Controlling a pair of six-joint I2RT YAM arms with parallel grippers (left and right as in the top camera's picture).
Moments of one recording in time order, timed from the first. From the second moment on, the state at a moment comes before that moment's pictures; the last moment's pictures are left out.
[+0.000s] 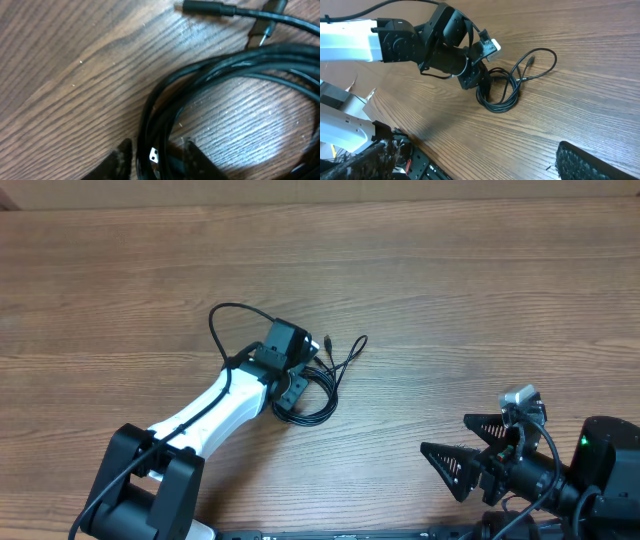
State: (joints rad) left arm -0.46 1.66 0.91 -0.49 -0.10 0.18; right arm -0.06 0.56 0.99 -1.19 -0.81 -0.04
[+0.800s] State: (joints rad) left arm -0.46 1.66 0.89 -0.44 -0.04 0.01; right arm -0.06 0.56 0.99 -1.19 -0.81 -0.08
